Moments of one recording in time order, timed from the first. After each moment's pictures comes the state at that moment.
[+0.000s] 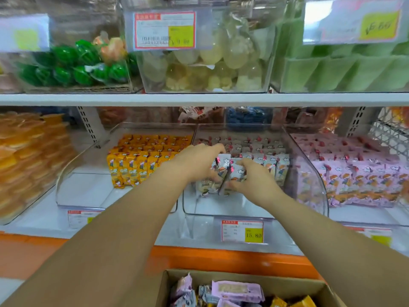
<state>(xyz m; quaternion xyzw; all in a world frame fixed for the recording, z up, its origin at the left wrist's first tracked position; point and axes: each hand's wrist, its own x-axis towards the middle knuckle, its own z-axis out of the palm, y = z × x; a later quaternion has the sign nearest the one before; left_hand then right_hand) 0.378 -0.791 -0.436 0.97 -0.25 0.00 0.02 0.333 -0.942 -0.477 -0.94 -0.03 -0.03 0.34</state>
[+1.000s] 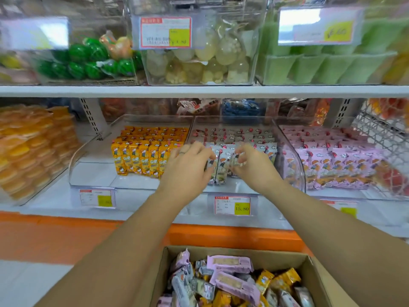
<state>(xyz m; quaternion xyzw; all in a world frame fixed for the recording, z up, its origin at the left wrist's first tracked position) 0.299 -0.781 -0.463 0.95 -0.21 0.22 0.08 0.315 -0.953 -0.473 -0.94 -0.02 -0.09 0.33</state>
